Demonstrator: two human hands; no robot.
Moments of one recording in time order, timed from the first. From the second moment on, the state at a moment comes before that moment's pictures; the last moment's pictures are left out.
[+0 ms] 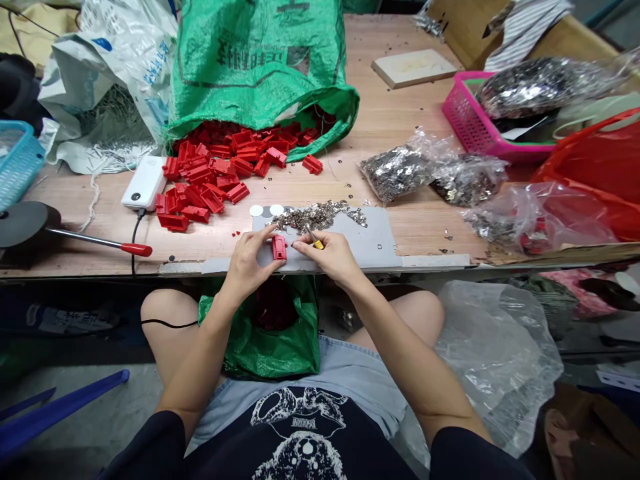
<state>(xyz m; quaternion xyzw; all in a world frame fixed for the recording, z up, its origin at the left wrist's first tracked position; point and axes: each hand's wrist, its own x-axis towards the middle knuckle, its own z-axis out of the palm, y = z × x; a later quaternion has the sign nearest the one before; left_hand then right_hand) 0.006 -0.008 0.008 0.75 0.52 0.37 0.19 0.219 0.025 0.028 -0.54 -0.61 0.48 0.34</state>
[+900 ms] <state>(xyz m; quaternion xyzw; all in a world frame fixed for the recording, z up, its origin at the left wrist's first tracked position) 0.006 -0.009 0.000 0.74 0.53 0.38 0.18 0.198 0.001 0.033 -0.38 -0.90 0.05 0.20</state>
